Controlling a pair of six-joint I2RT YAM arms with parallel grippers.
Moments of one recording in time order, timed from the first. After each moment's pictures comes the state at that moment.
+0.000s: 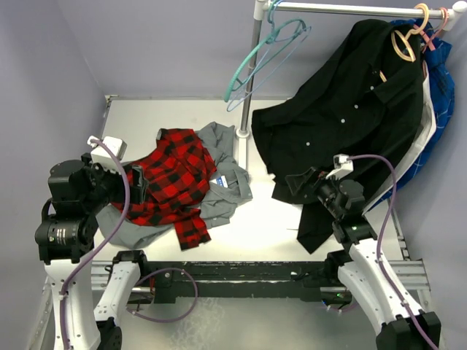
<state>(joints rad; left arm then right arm) 0.07 0.69 1.26 -1.06 0.26 0.14 0.20 0.61 0.38 0.02 -0.17 0.54</state>
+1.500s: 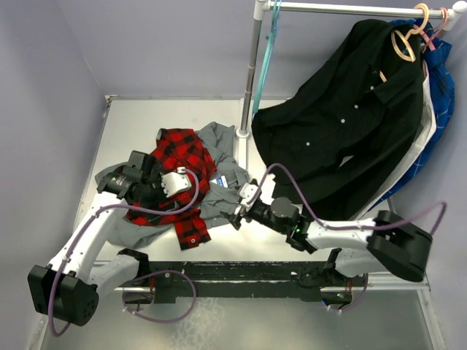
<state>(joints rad) -0.26 1.02 0.91 -1.01 0.09 0.85 1.05 1.25 0.37 0.80 0.06 -0.12</state>
